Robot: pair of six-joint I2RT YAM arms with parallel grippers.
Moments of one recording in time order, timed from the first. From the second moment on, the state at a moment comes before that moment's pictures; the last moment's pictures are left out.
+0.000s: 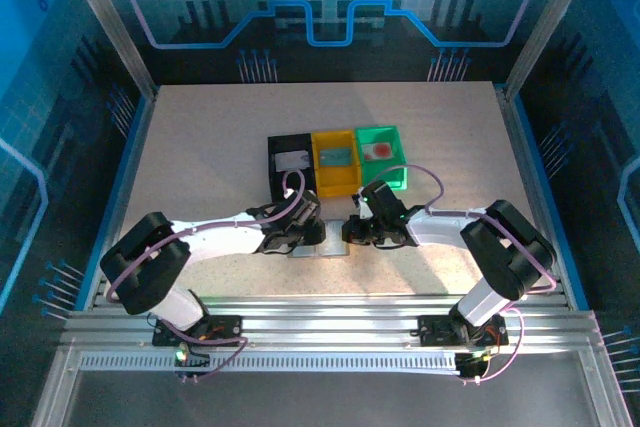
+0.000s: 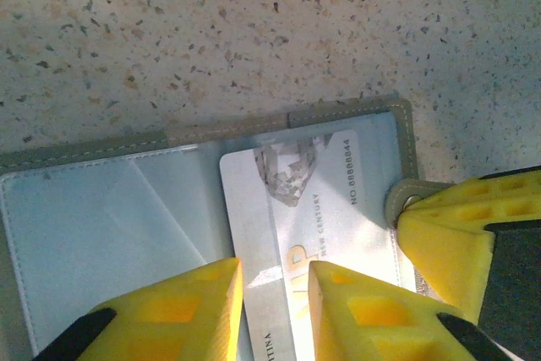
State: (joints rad) left arm -0.79 1.54 0.75 -0.18 -0.01 -0.84; right arm 0.64 1.60 0.66 -0.01 -0.37 0.70
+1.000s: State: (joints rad) left arm -0.79 1.58 0.73 -0.15 -0.01 -0.84; right arm 0.64 1.62 0.66 0.02 -0.38 0.70
